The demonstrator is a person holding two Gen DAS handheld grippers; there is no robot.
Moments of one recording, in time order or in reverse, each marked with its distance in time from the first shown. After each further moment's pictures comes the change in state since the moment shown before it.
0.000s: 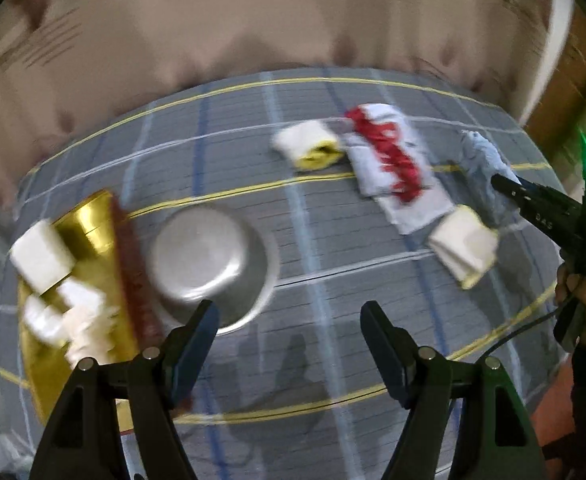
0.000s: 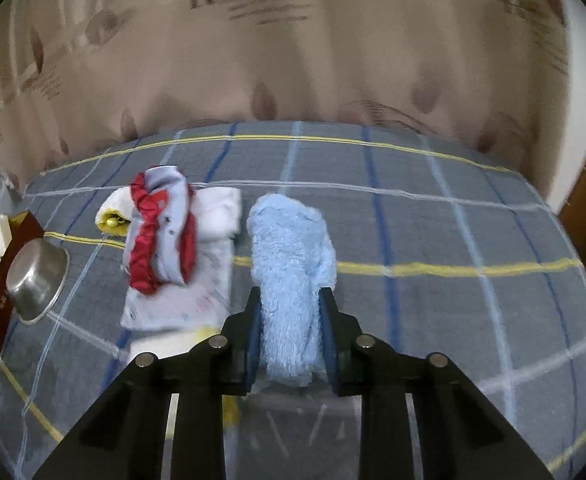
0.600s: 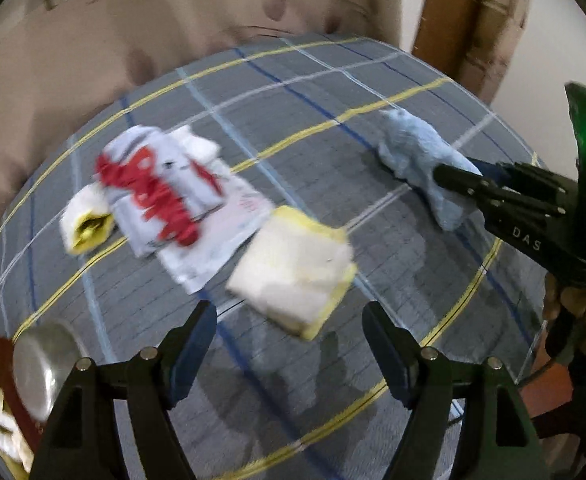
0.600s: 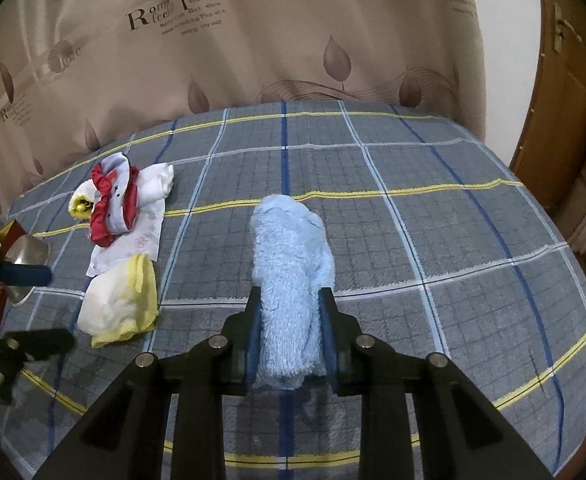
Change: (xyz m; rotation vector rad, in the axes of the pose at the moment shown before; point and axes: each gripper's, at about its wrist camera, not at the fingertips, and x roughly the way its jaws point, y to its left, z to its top) left arm 0.059 -0.166 0.027 0.392 0.032 -0.189; right arm -0.037 -0.060 -0.054 0.130 0.021 -0.064
